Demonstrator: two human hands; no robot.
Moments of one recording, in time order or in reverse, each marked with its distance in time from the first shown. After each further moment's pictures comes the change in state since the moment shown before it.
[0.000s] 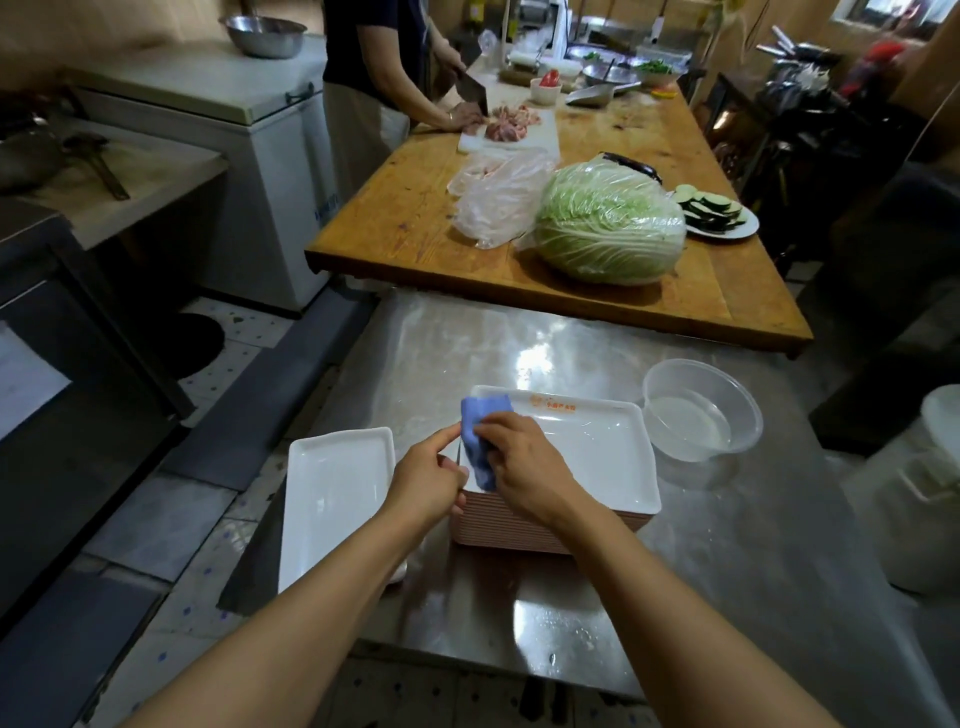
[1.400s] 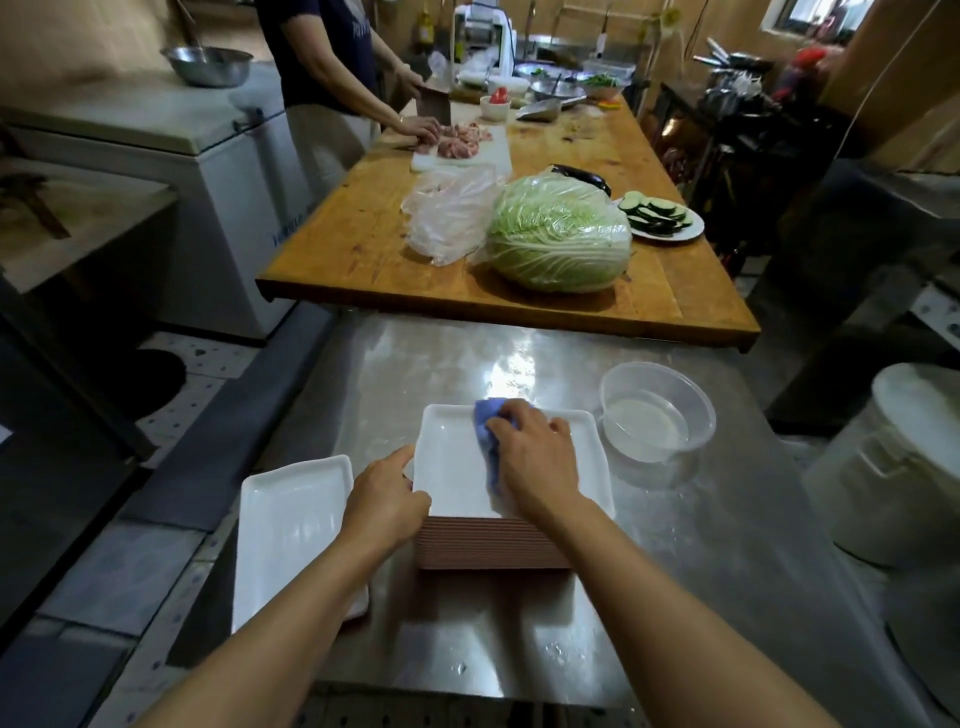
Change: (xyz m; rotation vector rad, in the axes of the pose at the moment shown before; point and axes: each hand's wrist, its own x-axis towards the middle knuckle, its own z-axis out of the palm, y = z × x) left_hand 0.002 0.013 0.007 0.459 0.086 0.112; right_hand 0.001 0.052 -0.015 -0.422 0.208 0.081
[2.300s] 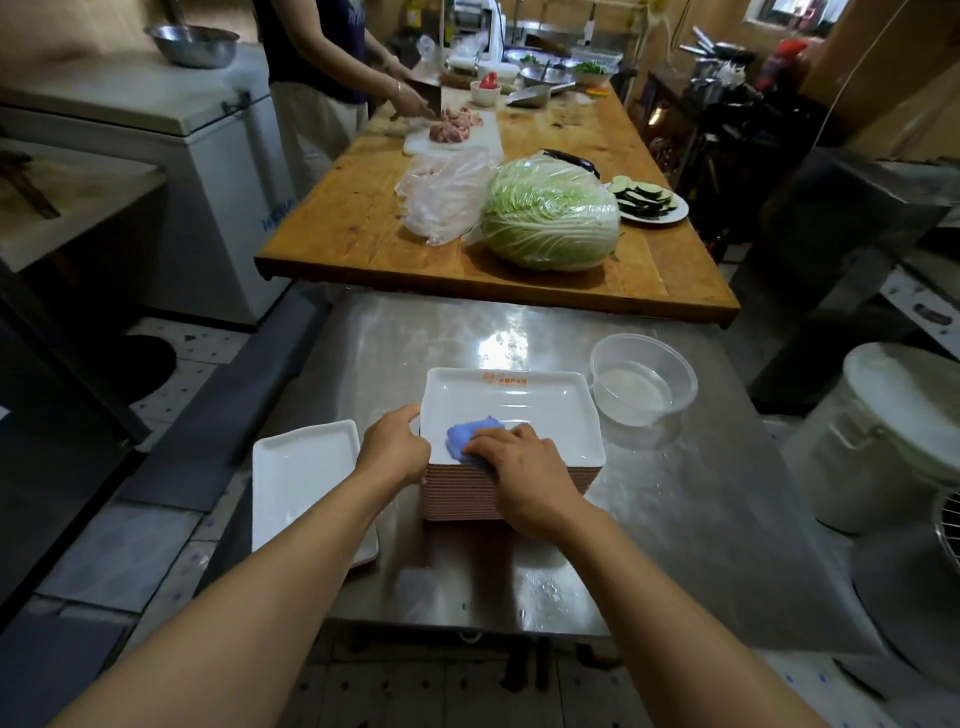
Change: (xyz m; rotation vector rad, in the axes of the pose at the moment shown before) left_hand 0.004 -0.005 0.001 -0.160 -0.034 -0.062; right_hand -0.063 -0.032 -0.021 0.225 -0.235 -0.059
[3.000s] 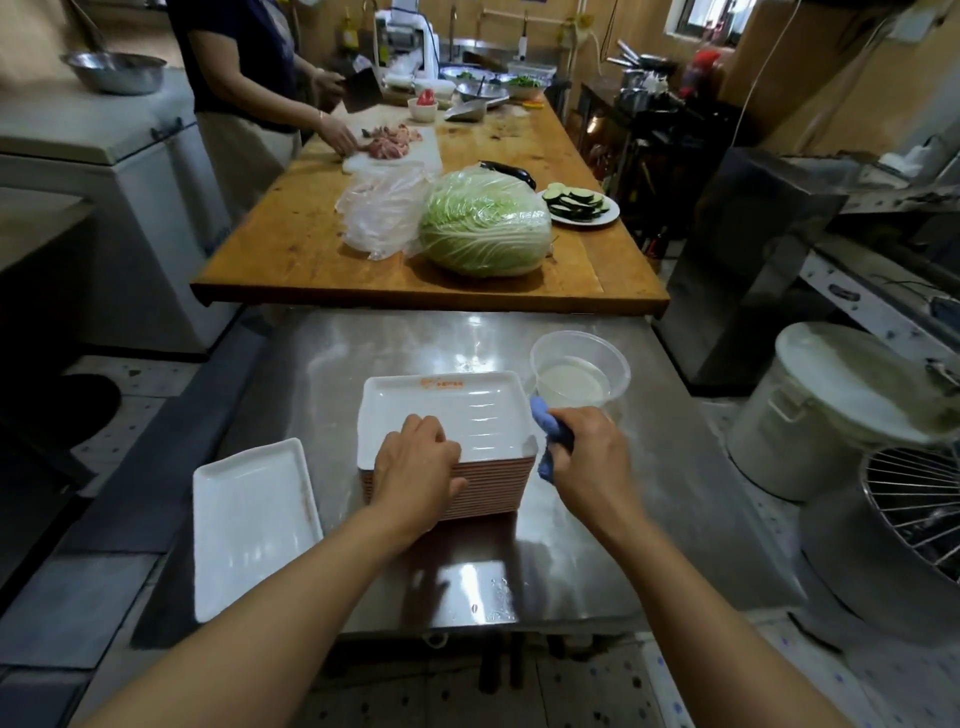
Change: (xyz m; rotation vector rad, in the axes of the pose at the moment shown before) left_hand -0.043 0.035 0.055 0.818 0.064 0.648; right_hand -0.070 0.057 -0.054 0.316 0.479 0.401
